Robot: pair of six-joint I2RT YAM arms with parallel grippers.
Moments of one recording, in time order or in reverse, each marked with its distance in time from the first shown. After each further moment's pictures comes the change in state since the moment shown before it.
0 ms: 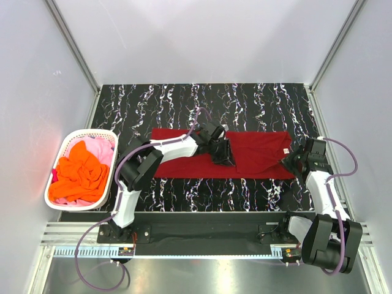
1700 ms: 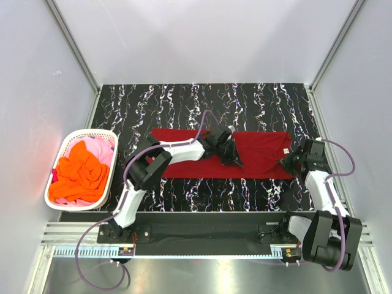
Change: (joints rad) left arm -0.051 0.080 0.036 0.159 -0.017 -0.124; right arm 0.000 0.014 -0.031 0.046 -0.039 0.019
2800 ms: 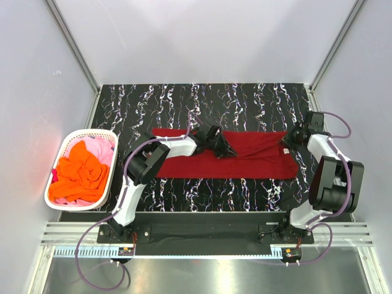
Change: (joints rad) left arm 0.111 0.029 -0.051 0.144 0.038 -0.299; right arm 0.004 0.483 0.385 0.023 -0.031 -0.172
